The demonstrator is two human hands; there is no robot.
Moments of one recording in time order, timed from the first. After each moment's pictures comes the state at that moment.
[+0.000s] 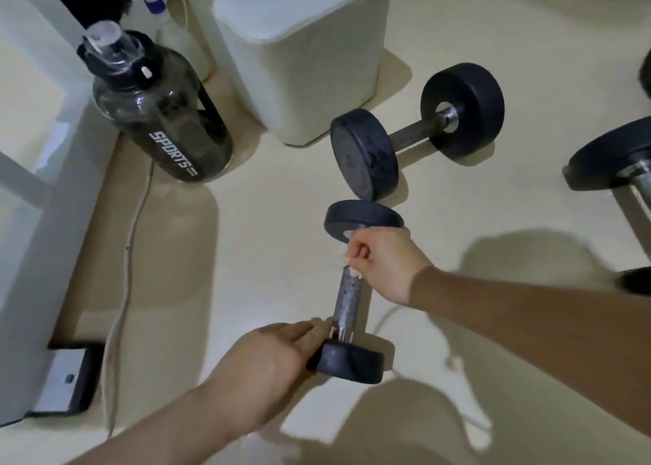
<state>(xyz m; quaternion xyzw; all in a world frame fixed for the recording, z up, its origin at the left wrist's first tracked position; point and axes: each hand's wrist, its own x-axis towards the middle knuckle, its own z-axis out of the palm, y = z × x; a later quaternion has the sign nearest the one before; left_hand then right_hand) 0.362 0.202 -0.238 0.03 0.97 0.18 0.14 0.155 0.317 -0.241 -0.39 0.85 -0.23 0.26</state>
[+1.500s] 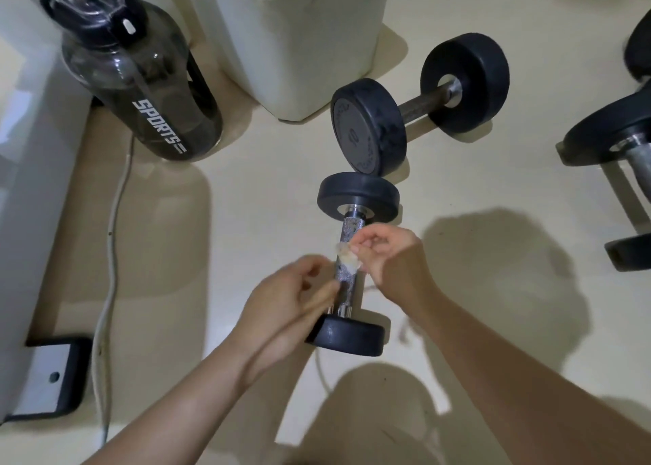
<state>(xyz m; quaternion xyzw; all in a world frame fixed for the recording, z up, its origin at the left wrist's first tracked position) 0.330 0.193 -0.242 -0.24 0.85 0.47 0.07 0.203 0.317 -0.277 -0.09 0.80 -0.53 0.26</state>
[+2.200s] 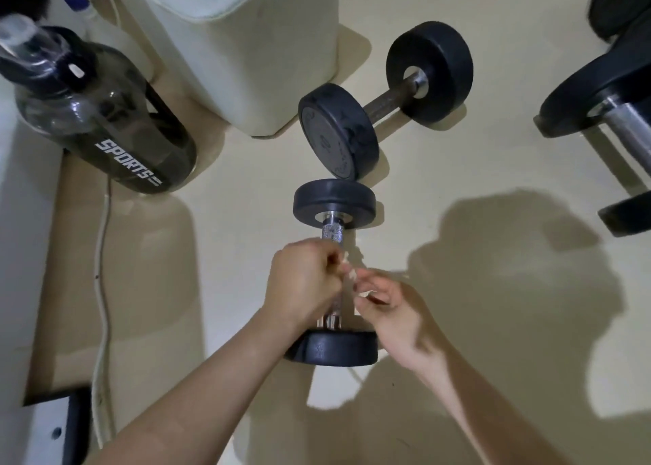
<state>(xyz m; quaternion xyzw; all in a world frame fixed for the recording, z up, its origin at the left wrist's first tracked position) 0.266 0.204 -0.253 -0.18 0.94 0.29 0.03 0.254 0.348 -0.293 -0.03 0.77 -0.56 0.30</state>
